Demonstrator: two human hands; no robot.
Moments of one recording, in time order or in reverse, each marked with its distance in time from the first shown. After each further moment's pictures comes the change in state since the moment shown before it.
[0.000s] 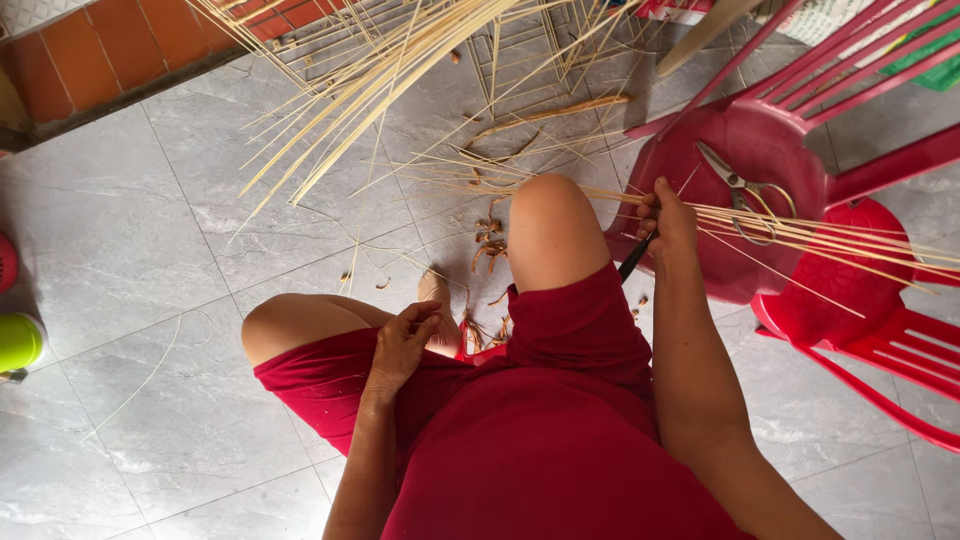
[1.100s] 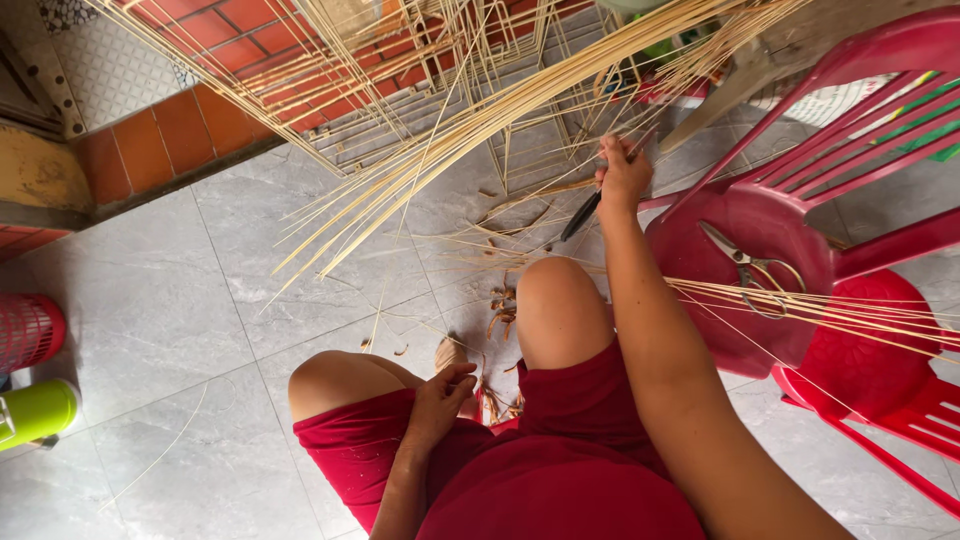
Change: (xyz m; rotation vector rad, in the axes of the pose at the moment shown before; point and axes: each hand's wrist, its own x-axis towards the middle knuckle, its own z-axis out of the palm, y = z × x) left_hand 0.039 -0.013 0.026 -0.017 -0.078 -0.013; right_hand 0.077 -0.073 0.182 0.168 -0.069 -0.560
